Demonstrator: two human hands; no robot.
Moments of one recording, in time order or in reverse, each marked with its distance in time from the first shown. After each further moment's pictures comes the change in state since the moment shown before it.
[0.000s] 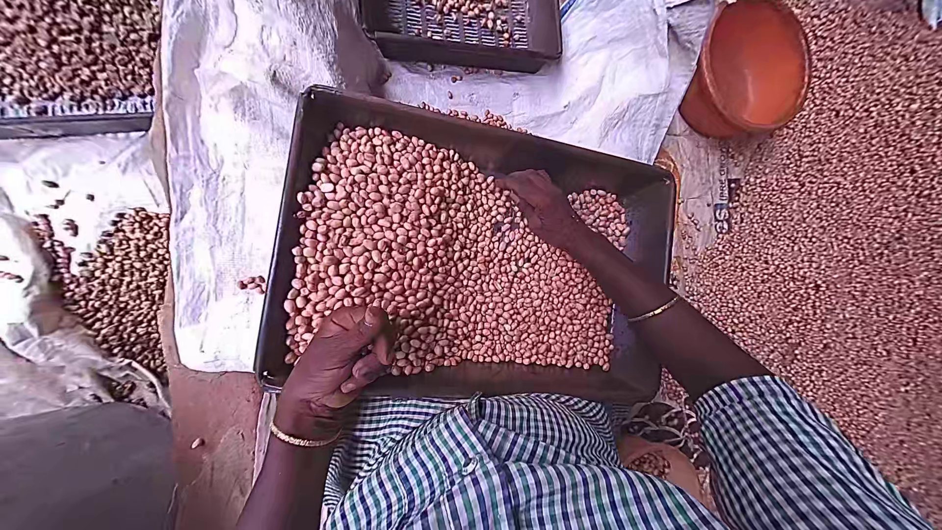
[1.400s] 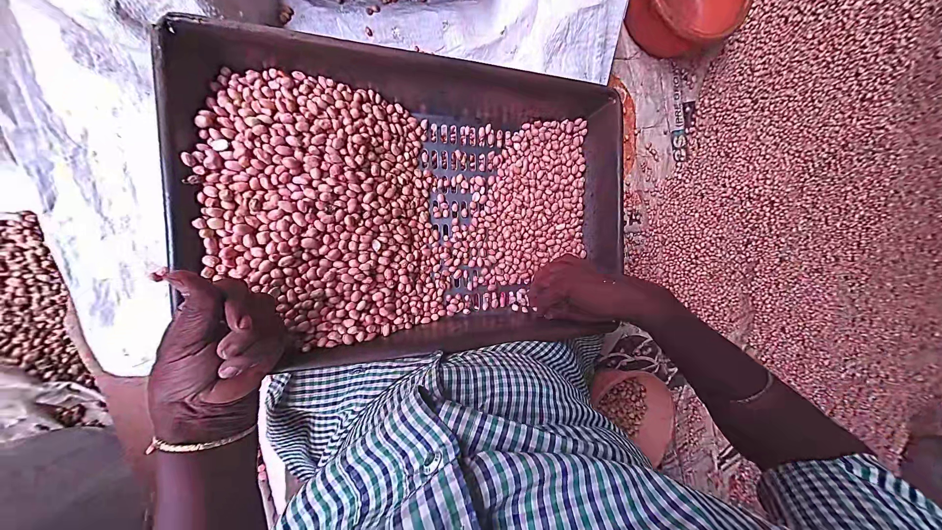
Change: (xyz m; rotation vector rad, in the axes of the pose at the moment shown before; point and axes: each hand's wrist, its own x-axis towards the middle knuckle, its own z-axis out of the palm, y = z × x) left_hand -0.023 0.011 -0.029 -0.064 0.074 0.120; right_hand -0.158 -0.081 -0.071 0.098 -0.770 0.113
